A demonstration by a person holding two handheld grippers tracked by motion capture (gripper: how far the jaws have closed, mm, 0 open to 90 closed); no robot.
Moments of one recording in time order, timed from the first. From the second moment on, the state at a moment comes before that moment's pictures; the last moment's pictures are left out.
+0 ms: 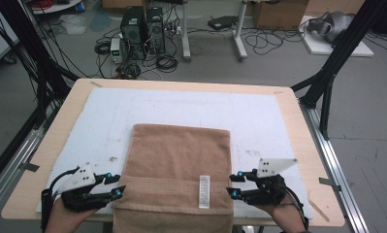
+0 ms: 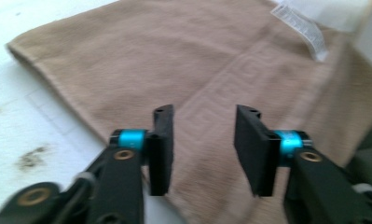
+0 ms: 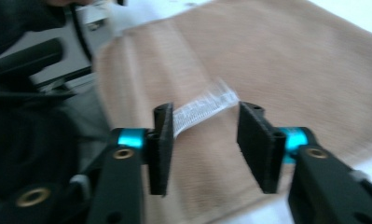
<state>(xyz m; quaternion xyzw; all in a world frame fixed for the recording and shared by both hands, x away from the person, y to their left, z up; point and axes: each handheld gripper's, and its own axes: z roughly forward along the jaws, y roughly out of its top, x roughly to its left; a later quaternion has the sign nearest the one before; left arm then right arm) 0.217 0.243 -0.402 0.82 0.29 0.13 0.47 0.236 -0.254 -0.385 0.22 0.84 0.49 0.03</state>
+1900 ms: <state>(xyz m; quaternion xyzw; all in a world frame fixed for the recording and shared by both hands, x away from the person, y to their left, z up) 0.407 0.226 -0.380 0.77 0.42 0.20 0.44 0.446 -0.231 -0.362 0.36 0.83 0.39 0.15</state>
